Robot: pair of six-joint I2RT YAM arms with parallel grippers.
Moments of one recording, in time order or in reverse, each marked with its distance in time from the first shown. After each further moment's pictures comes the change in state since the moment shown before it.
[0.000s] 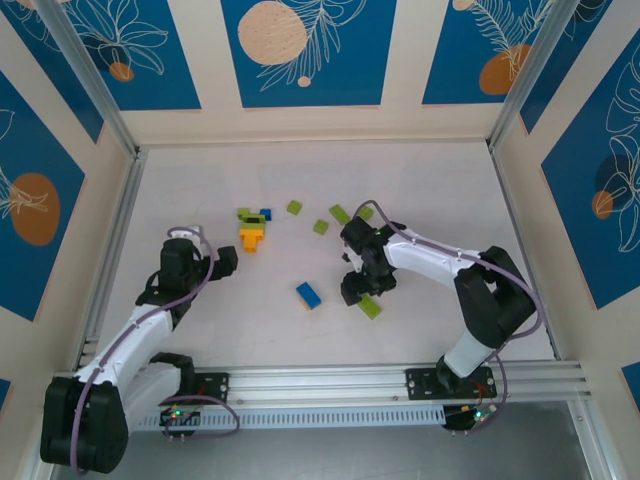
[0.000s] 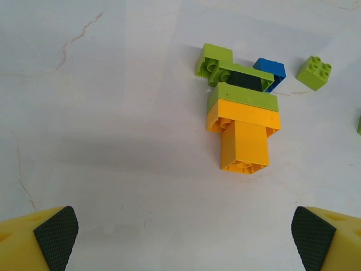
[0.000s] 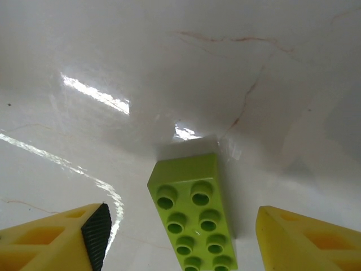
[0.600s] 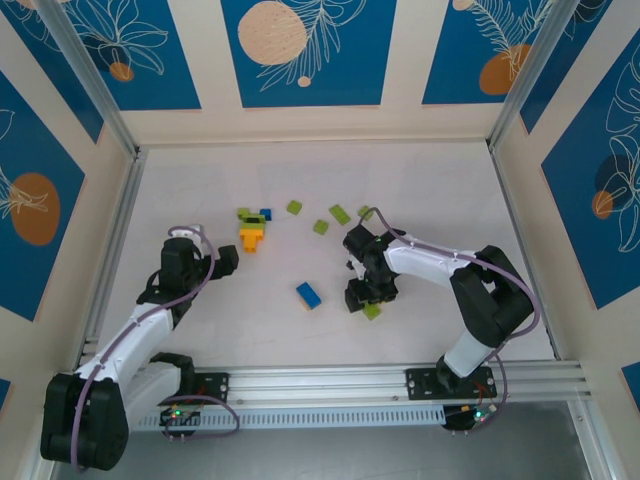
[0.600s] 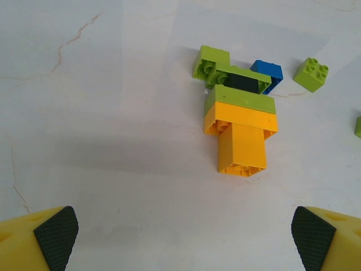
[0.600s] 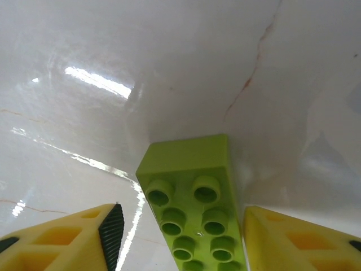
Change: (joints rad) left arm 0.000 0.015 0.000 0.023 0.008 0.000; right arm -0.005 -0.001 -0.067 0.024 -0.045 0.078
